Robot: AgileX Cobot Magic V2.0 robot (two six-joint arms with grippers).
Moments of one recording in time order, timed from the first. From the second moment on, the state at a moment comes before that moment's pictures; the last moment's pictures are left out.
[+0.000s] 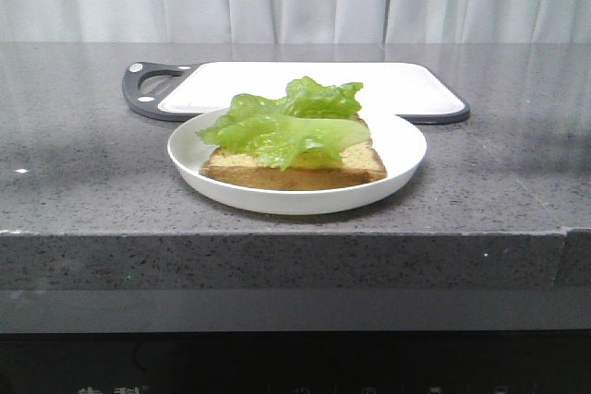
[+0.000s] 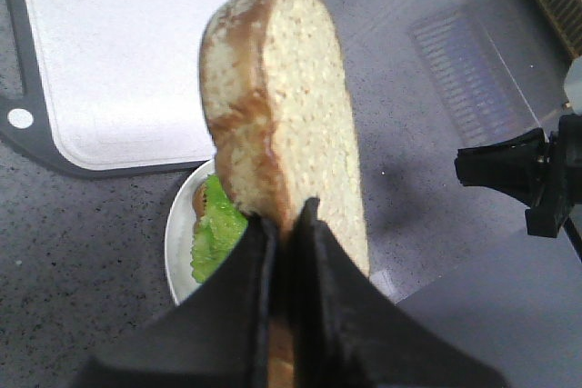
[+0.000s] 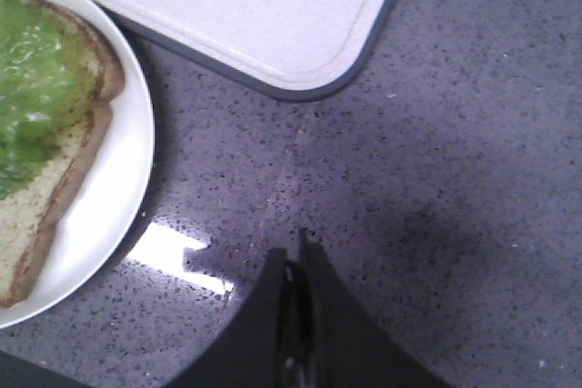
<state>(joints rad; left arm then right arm) 0.04 1.19 -1.22 -0.99 1.11 0.46 0.31 1.38 -1.34 -0.04 1.03 0.03</state>
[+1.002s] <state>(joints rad) -0.22 1.66 -1.22 -1.19 1.08 0.46 0.29 1.13 -1.05 -0.02 0.84 0.03</state>
